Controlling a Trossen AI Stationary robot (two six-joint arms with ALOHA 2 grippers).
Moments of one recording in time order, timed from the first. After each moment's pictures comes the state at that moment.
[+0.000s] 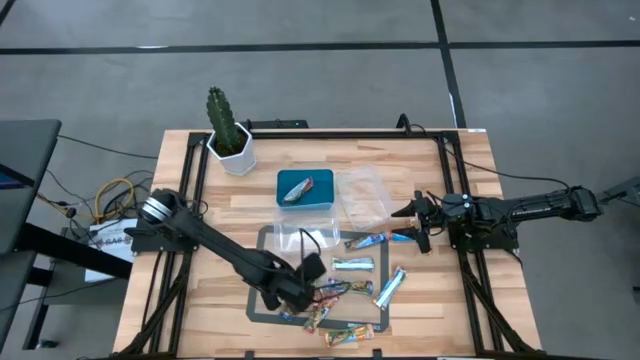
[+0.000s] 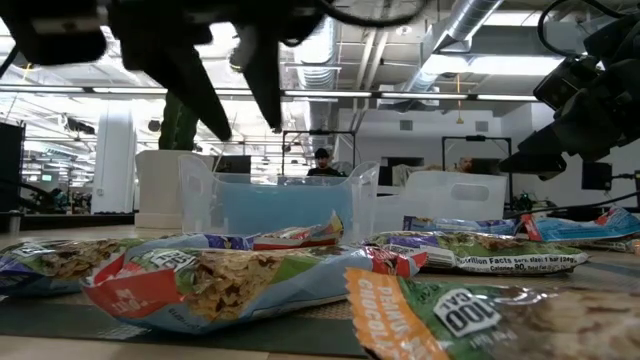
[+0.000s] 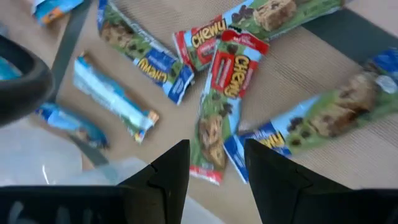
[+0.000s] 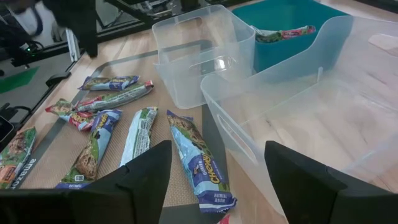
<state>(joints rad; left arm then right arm) -0.49 1.90 1.43 -0.69 -0.25 0.60 0.04 0.38 0.01 0.01 0.00 0.22</state>
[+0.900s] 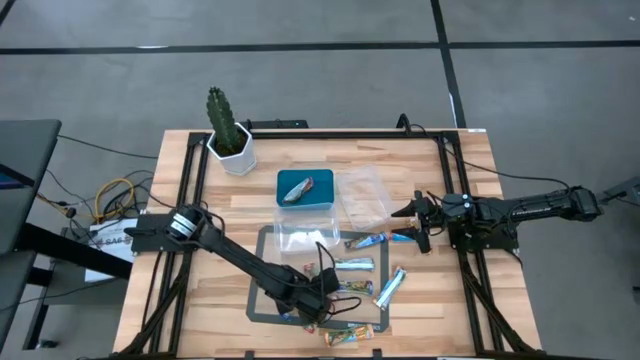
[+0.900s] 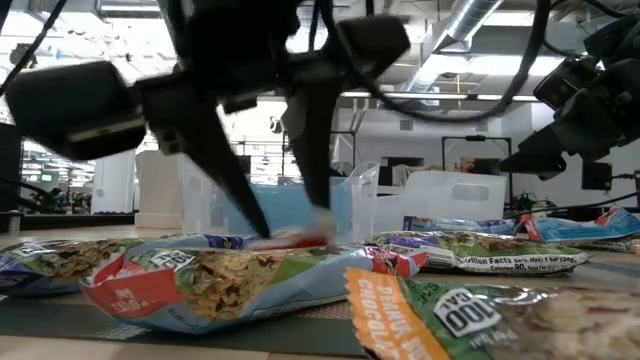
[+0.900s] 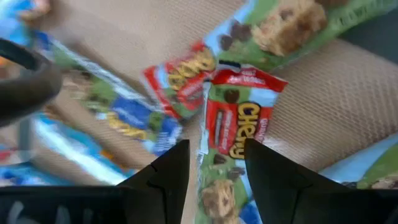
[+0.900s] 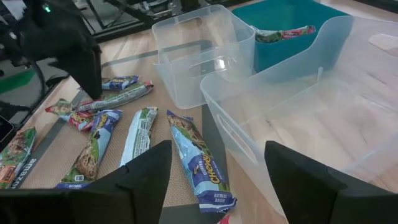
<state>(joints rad) -0.49 2.12 1.55 -0.65 -0.26 0.76 0.04 0.38 0.01 0.01 0.00 0.22</state>
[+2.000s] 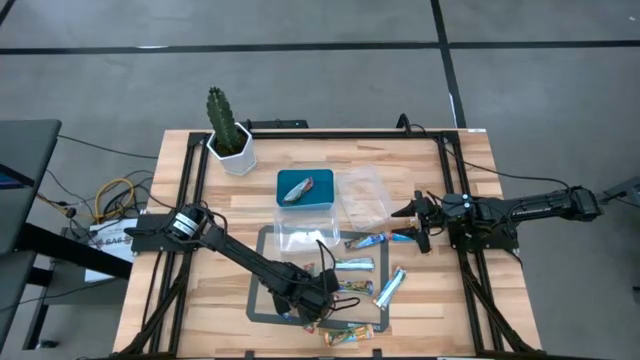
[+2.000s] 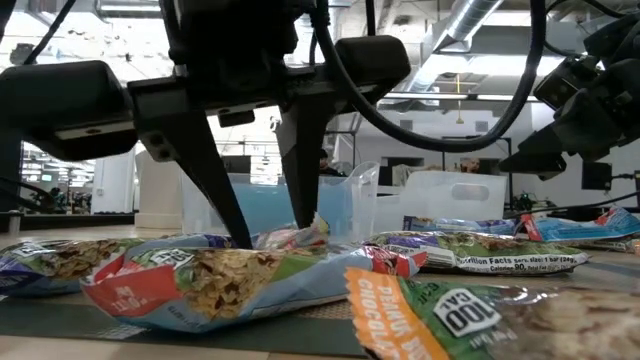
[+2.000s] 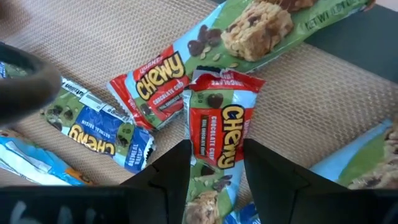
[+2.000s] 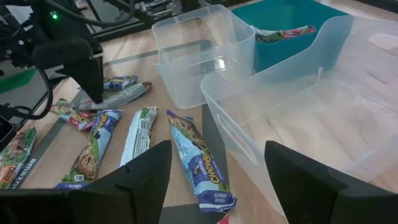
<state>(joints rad) -0.47 2.13 1.55 -0.67 -0.13 0.78 0.04 0.38 0.01 0.01 0.00 0.22</state>
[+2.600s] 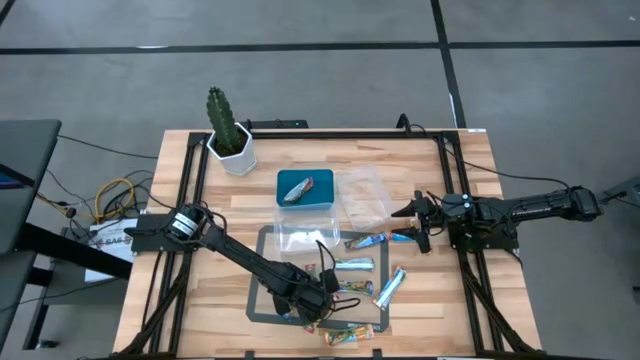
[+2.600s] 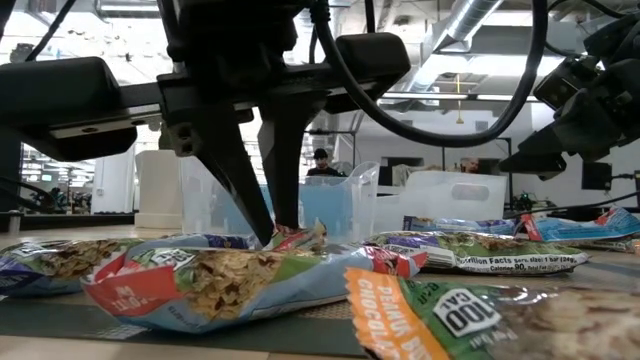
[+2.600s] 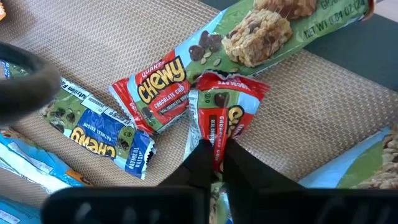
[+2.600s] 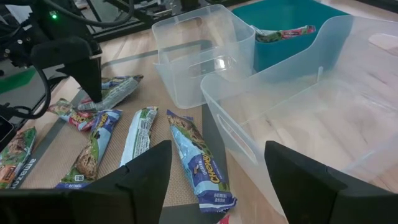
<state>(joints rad) -0.48 2.13 1.55 -0.65 -0.14 0.76 0.04 0.38 0.01 0.01 0.00 0.22</state>
